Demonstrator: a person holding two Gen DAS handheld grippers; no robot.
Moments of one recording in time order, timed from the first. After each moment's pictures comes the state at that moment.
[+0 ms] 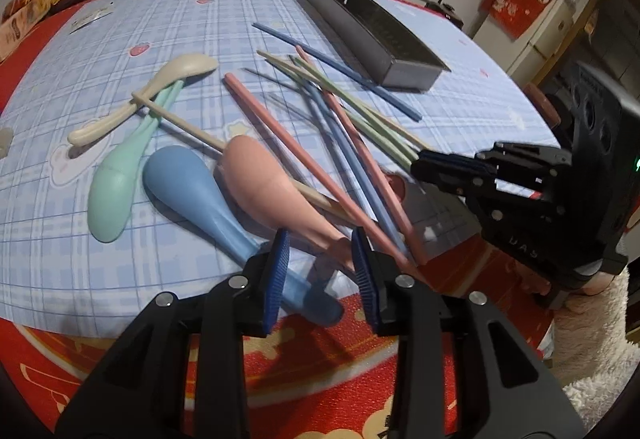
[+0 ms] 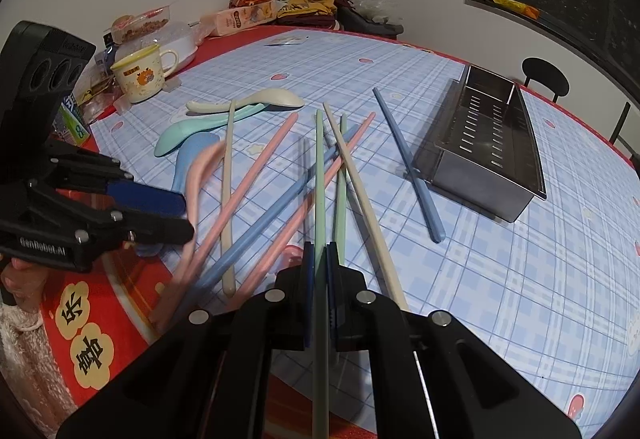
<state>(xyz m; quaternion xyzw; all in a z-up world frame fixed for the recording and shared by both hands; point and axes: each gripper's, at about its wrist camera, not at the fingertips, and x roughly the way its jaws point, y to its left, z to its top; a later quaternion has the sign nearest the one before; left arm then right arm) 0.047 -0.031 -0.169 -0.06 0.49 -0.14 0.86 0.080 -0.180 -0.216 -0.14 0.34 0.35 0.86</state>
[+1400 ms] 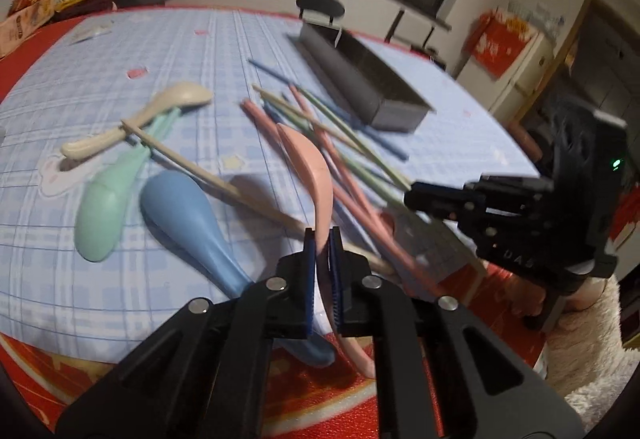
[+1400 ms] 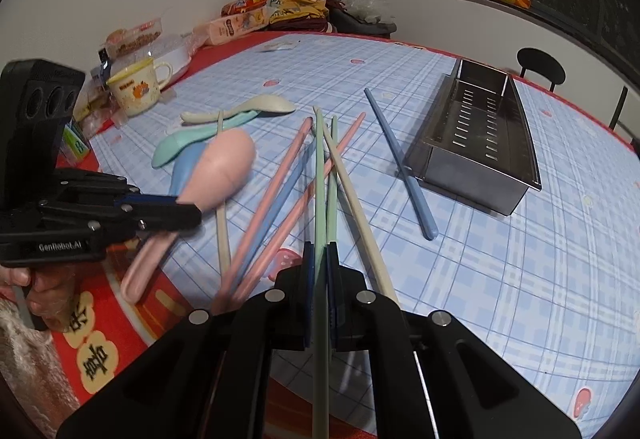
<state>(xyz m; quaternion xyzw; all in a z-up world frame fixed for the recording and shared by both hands) 0.039 -0.019 -0.170 -0.11 0.40 -0.16 0.90 0.087 -0.191 -0.215 -0.10 0.35 0.35 0.87</state>
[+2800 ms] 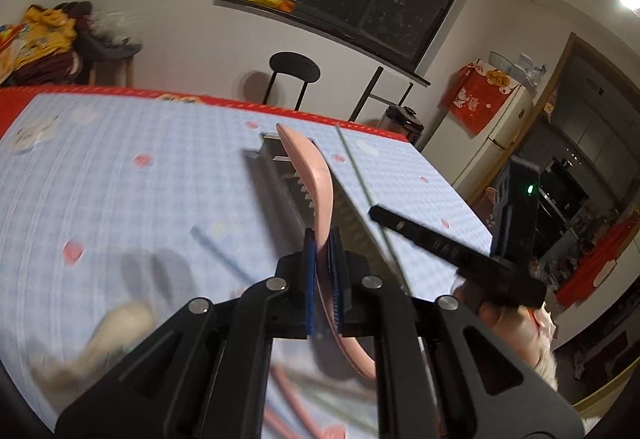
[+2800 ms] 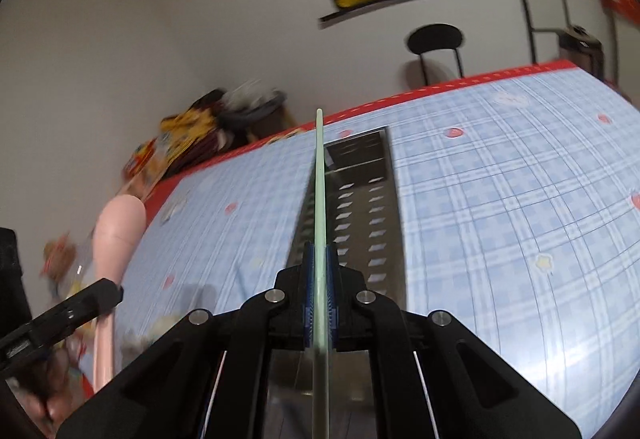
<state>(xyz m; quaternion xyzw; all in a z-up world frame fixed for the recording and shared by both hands) 0.193 -0.046 -0.073 -0.14 0.33 -0.19 0.91 0.260 -0.262 -0.166 0.16 0.31 0.21 0.91</state>
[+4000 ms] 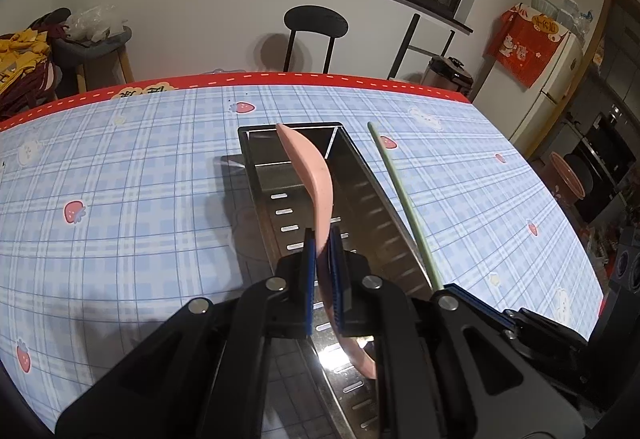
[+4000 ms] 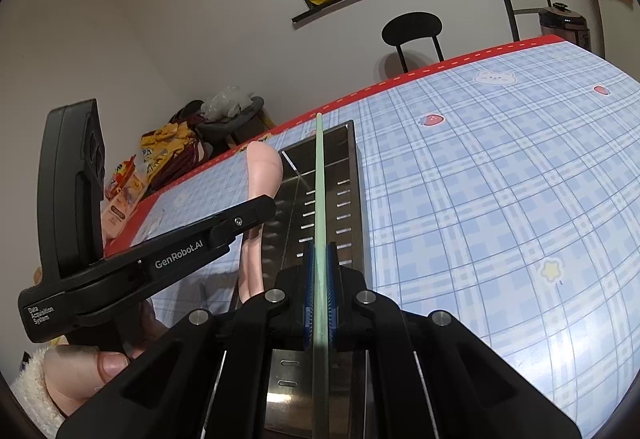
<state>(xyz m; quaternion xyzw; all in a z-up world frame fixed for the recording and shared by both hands) 0.345 -0.127 -0.138 -0.06 0.40 -0.13 0.90 0.288 -0.272 -0.196 0.18 0.32 0.19 0.91</state>
